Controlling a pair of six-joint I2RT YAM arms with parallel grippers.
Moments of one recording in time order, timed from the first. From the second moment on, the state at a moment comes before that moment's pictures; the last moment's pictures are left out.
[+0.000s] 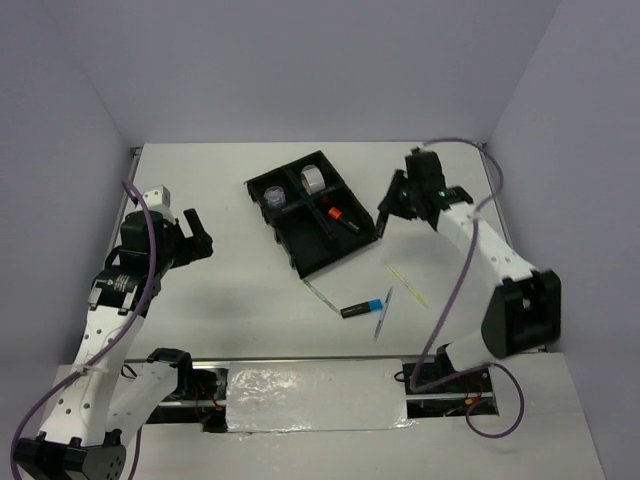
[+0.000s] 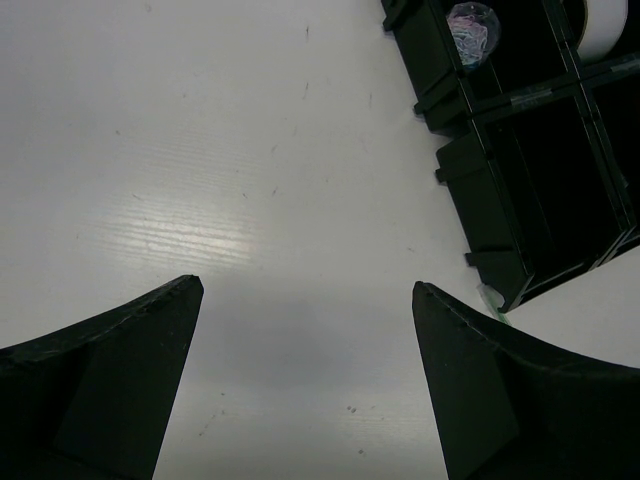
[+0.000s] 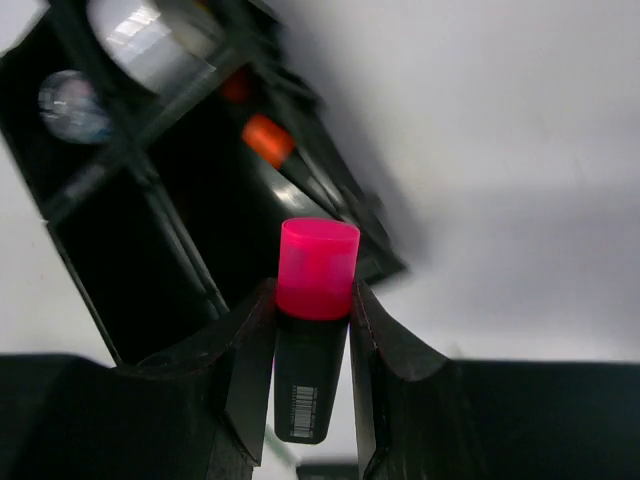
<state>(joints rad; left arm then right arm) -0.12 0.78 0.91 -0.70 -0.11 -0.37 0.26 1.40 1.13 -0.49 0.01 0.59</state>
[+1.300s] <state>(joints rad) -0.11 0.79 0.90 -0.68 -0.10 -0.35 0.47 1.91 1.69 -0.64 -0.03 0.07</state>
